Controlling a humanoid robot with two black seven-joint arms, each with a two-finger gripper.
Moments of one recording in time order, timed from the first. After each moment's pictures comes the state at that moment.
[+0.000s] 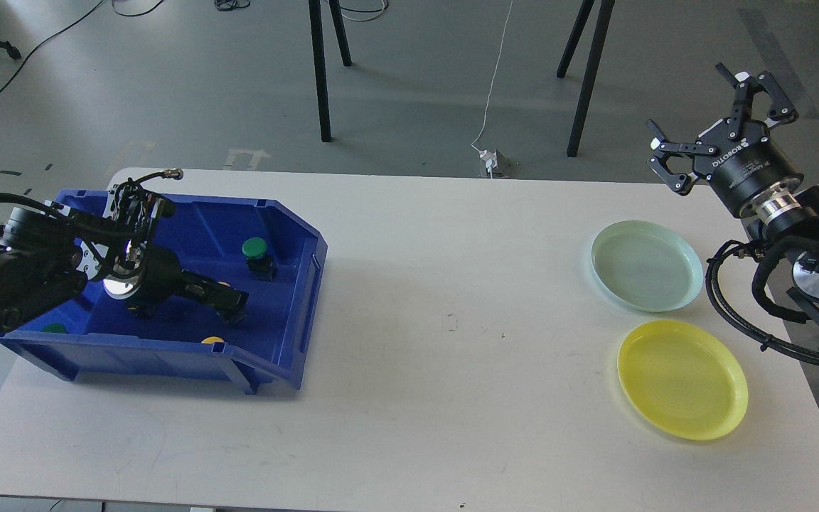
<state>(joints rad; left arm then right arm) -1.10 0.55 0.32 -0.72 1.38 -0.42 -0.49 0.68 -0.54 0.74 0.84 0.21 0.49 0.20</state>
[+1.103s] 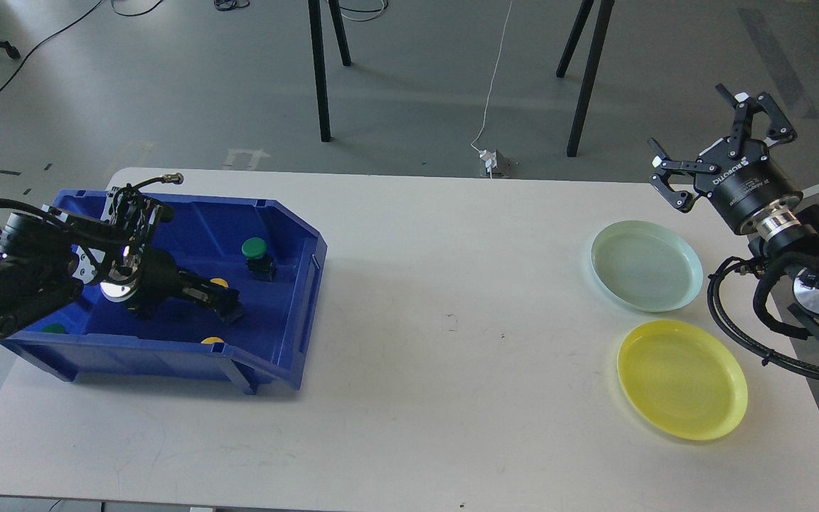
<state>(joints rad) -1.13 0.60 0.31 -0.77 1.43 -0.37 -0.49 0.64 -0.54 0.75 0.85 0.22 0.49 0.20</state>
